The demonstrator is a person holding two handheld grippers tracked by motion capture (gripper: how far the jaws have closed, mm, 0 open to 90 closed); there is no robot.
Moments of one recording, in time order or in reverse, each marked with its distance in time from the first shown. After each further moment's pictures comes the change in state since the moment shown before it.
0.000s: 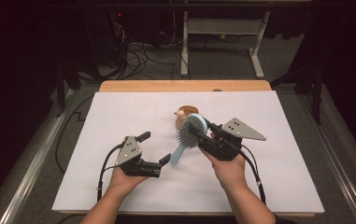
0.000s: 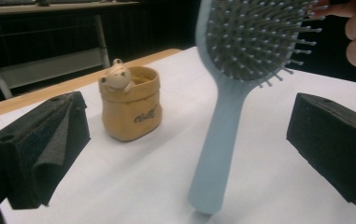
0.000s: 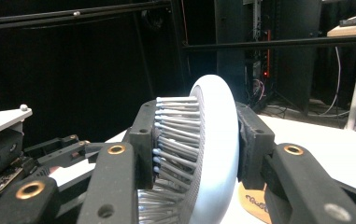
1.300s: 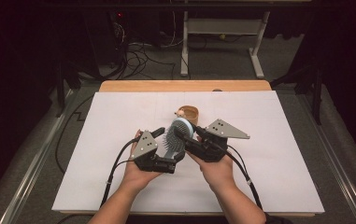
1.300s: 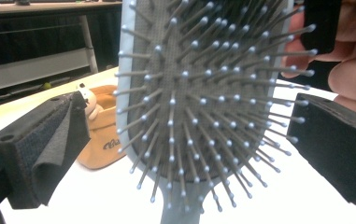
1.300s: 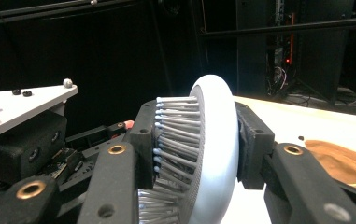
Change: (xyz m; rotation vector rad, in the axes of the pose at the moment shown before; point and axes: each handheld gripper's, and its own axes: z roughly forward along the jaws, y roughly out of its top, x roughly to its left) left arm -0.021 0.024 0.033 0.018 -0.050 -0.011; right arm 0.023 -0.004 0.021 0.052 0.066 0.020
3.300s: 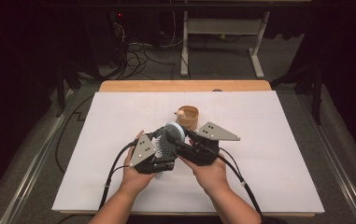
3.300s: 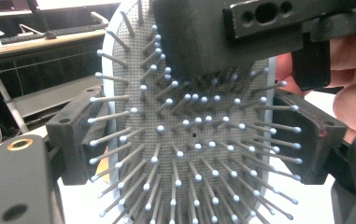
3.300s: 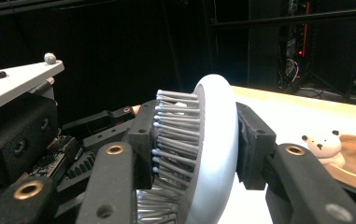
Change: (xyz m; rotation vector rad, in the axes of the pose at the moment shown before) left arm -0.010 0.004 -0.011 -0.071 0.074 0.097; right arm 0.017 -0.004 0.010 0.035 0.034 0.001
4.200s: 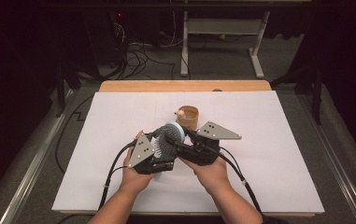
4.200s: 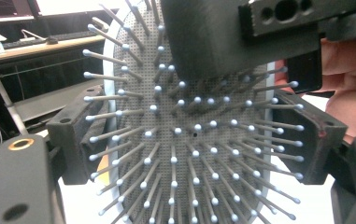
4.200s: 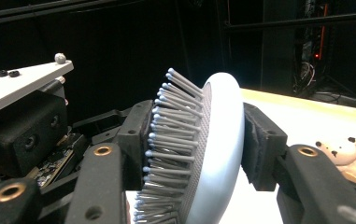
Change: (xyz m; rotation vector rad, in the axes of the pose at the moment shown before) left arm 0.000 0.001 -0.003 -0.022 0.002 -0.001; right arm -0.002 0.001 -0.001 -0.009 0.057 -0.001
